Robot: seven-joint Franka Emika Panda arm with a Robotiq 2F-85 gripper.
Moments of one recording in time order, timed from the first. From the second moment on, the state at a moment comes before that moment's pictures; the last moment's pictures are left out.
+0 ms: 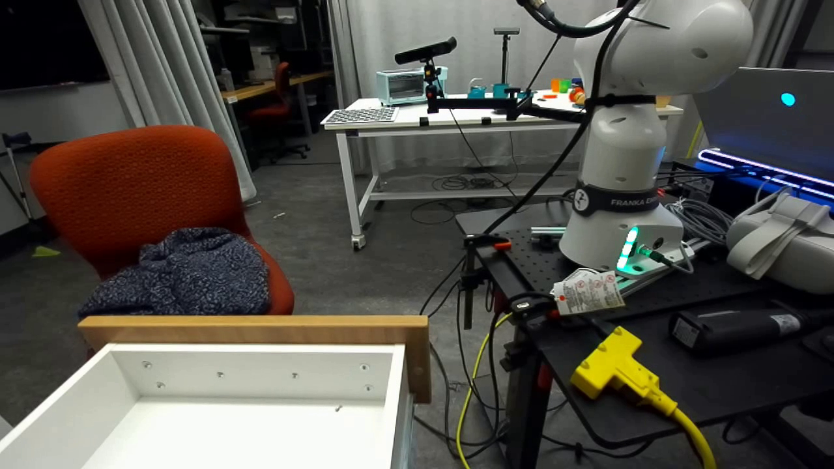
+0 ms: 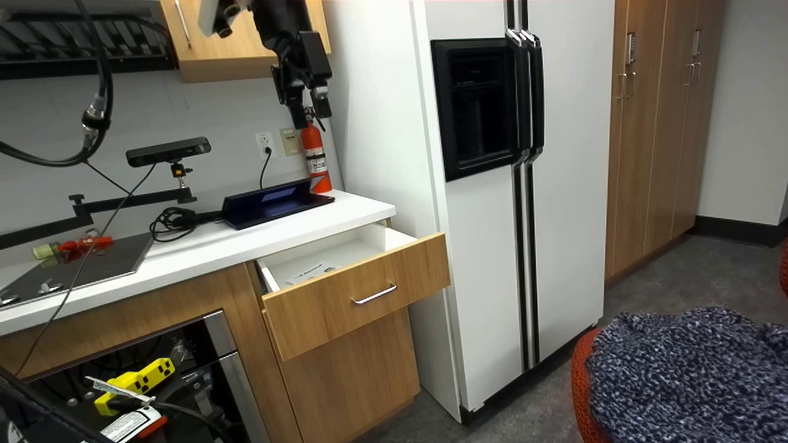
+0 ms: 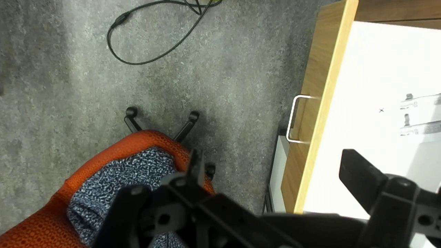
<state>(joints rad) -0.05 -0.34 0.09 -2.19 -0.09 1.89 0.21</state>
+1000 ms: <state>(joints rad) -0.05 -0.23 0.03 -2.32 -0.11 2.07 0.20</state>
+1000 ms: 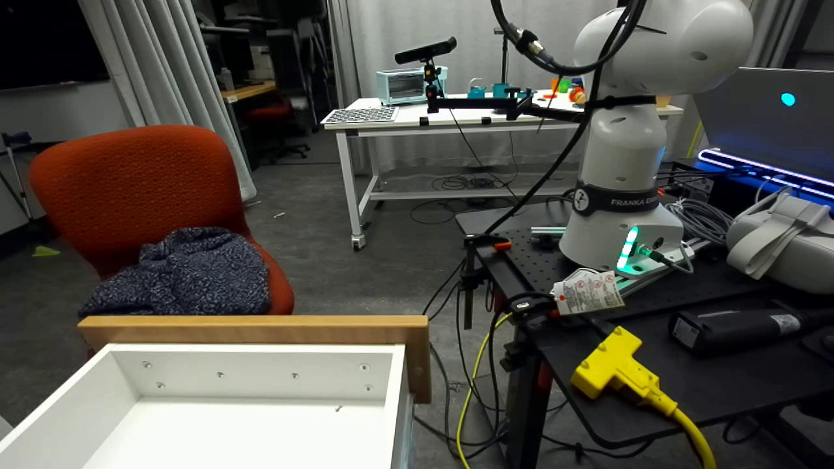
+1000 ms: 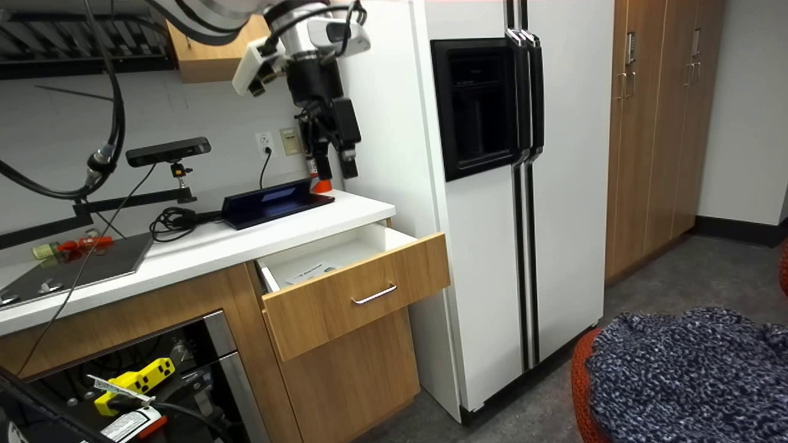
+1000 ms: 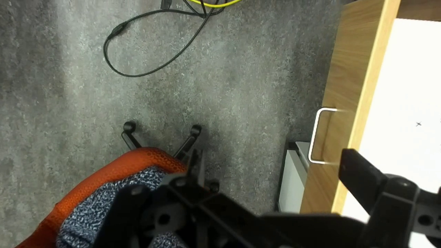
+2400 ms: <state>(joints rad) -0.04 0.03 0.01 -2.39 -0.07 2.29 0.13</state>
